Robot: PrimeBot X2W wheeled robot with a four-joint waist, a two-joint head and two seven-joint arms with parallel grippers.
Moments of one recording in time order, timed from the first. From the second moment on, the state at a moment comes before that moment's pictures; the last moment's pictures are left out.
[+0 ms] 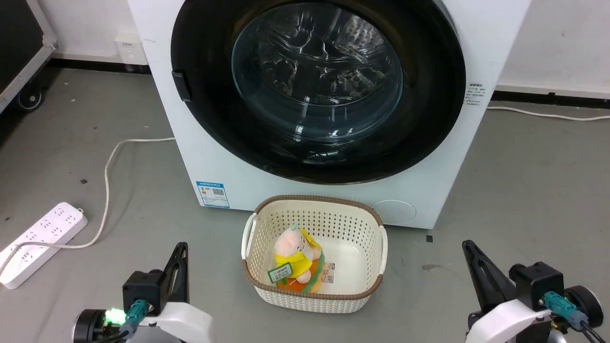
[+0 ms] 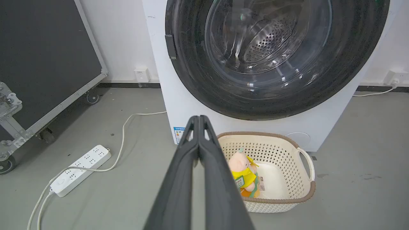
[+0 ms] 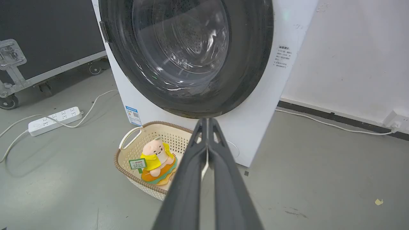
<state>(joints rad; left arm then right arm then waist) 0.02 0.05 0.00 0.00 0.00 0.00 0.00 0.01 -0.06 0.00 0.01 0.01 0.13 0.00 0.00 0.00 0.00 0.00</state>
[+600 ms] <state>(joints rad) 0.02 0.05 0.00 0.00 0.00 0.00 0.00 0.01 -0.06 0.00 0.01 0.01 0.13 0.00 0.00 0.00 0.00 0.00</state>
